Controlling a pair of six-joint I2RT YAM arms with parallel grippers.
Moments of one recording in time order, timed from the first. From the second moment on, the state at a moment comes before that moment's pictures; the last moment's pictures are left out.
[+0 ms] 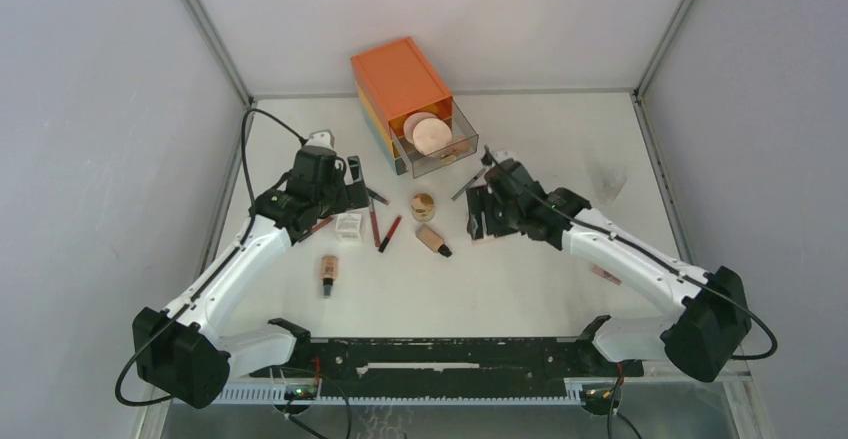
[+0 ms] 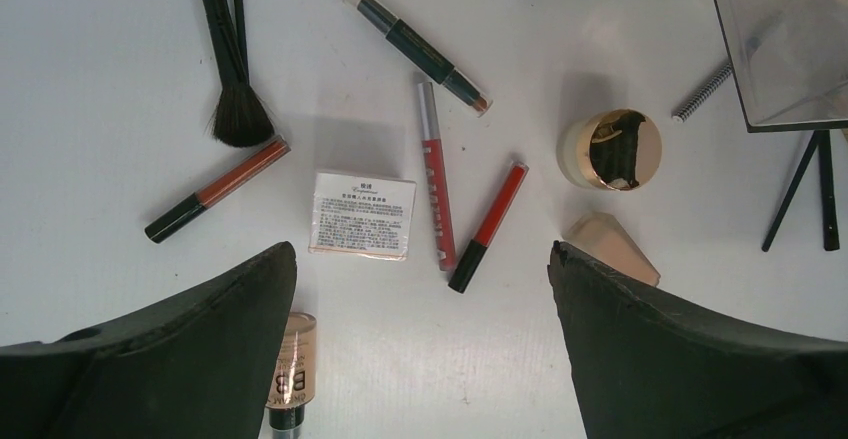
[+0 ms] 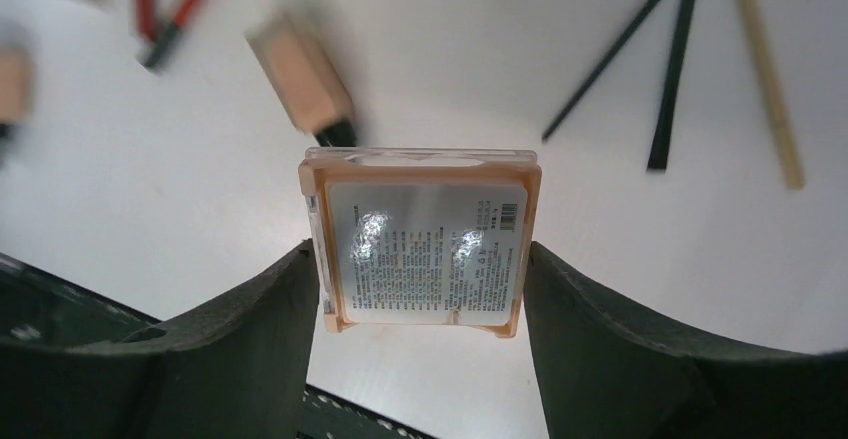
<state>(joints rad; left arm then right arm) -0.40 1.15 0.98 -0.59 -0.22 -0.46 0.74 1.28 0.99 -0.67 0.13 0.45</state>
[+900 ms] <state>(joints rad) -0.40 0.99 0.97 -0.64 -0.29 -0.46 0.67 1.92 1.86 -0.58 0.07 0.31</state>
